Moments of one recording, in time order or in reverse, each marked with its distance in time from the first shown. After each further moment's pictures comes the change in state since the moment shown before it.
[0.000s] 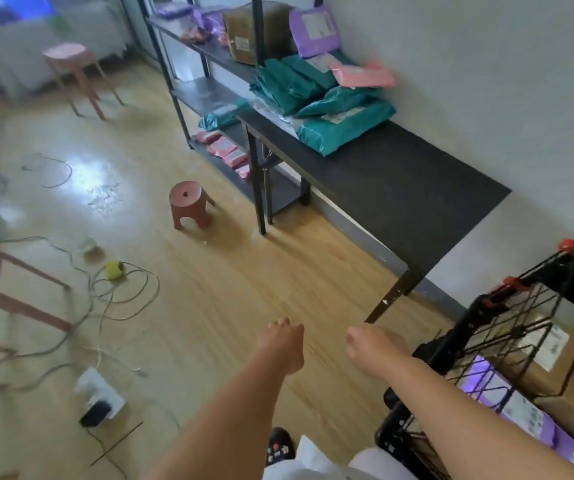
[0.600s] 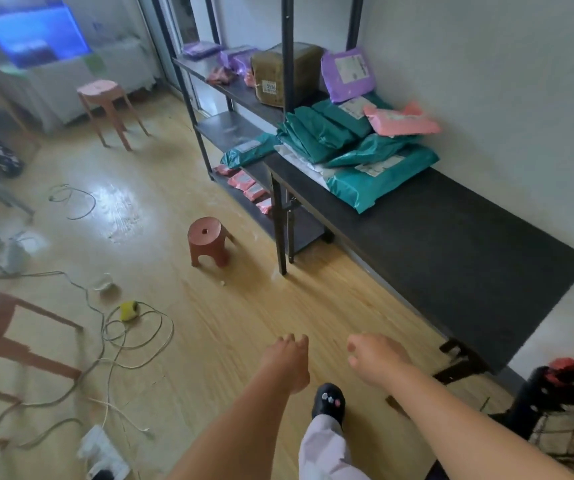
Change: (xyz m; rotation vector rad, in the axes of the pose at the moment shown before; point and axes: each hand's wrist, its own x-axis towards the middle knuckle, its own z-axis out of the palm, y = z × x) left_hand 0.113 -0.070 -0.095 -0.006 0.026 -0.043; right_hand 0.142 -0.059 -0.101 -0.060 0.031 -0.043
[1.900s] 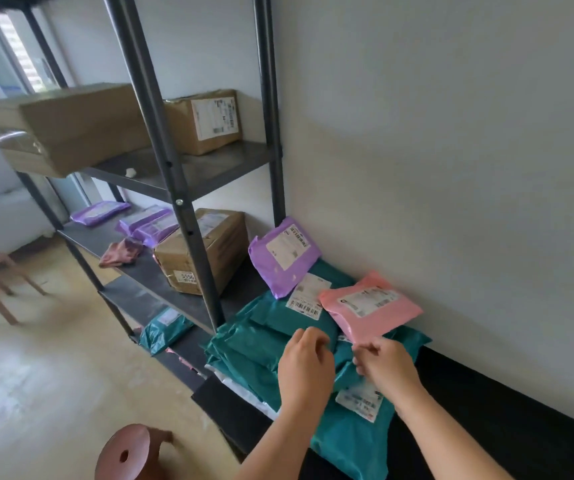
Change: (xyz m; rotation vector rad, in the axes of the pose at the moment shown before) left_hand 0.333 0.077 -0.391 -0.629 0.793 0.321; right_hand 0.303 0.080 -0.350 1.114 0.650 0.263
